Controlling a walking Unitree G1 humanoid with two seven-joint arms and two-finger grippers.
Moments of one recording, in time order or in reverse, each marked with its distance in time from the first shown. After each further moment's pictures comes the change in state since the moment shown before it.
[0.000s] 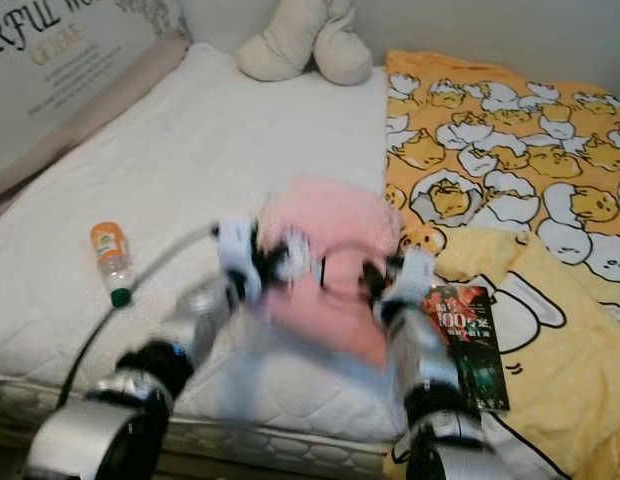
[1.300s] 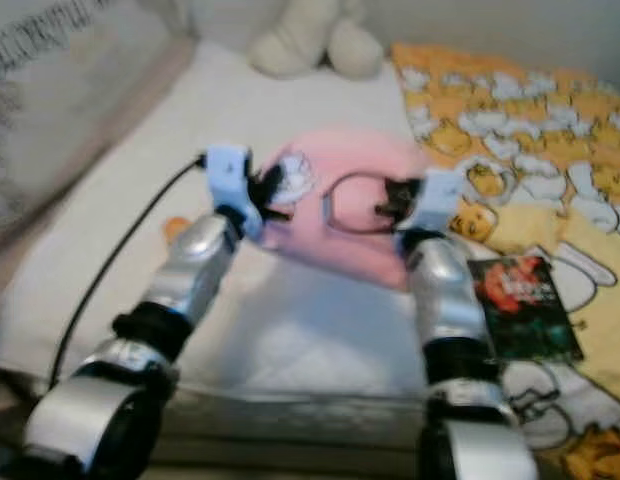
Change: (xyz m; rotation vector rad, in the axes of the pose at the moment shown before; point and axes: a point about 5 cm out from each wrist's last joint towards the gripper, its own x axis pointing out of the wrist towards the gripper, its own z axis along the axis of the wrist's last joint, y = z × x) left arm 0.003 0.004 0.067 0.124 -0.242 0.056; right arm 0.012 0.031 0.079 -0.219 -0.213 0.067
